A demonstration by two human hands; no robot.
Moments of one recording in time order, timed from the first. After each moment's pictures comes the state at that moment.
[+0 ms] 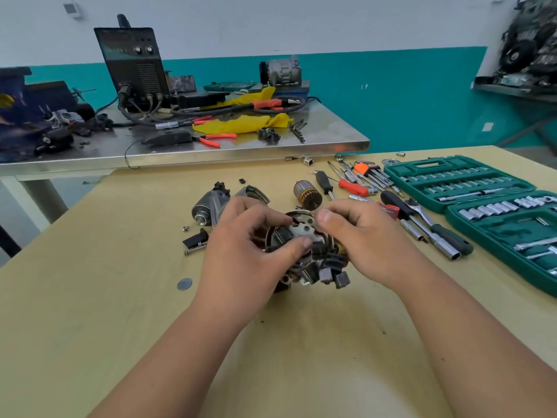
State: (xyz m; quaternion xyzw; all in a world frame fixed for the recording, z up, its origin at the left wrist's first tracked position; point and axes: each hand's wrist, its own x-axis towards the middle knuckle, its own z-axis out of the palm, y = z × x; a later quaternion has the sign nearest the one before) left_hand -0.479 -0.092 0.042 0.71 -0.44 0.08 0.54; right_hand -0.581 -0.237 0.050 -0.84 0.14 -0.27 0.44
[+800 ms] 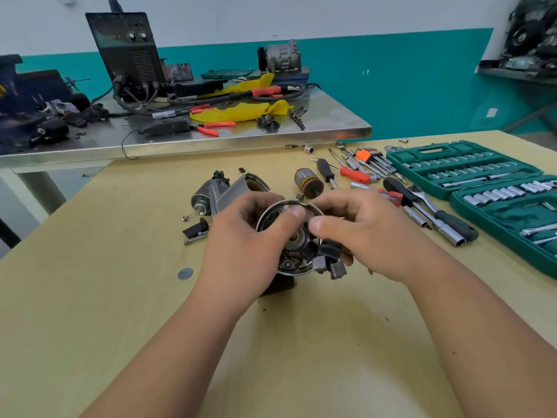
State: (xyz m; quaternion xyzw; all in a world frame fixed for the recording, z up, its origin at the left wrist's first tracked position) left_hand -0.478 -0.096 0.041 0.69 -0.34 -0.10 0.64; right_hand -0.585 -0.233 0.052 -0.84 0.10 -0.21 0.50
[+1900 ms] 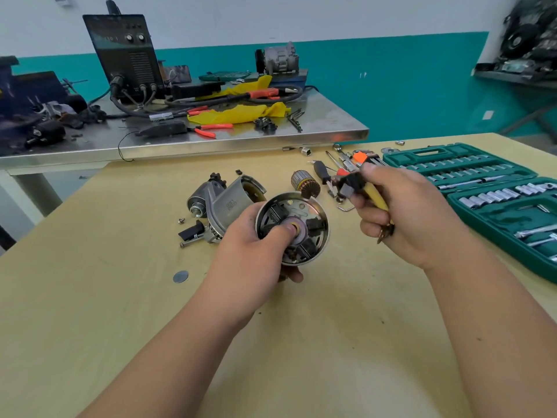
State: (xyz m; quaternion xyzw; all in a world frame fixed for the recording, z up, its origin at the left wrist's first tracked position) left_hand -0.486 -0.100 0.034 0.64 -0.31 -0.23 0.67; right_hand -0.595 -0.258 0.064 -0.62 0.20 -0.28 0.71
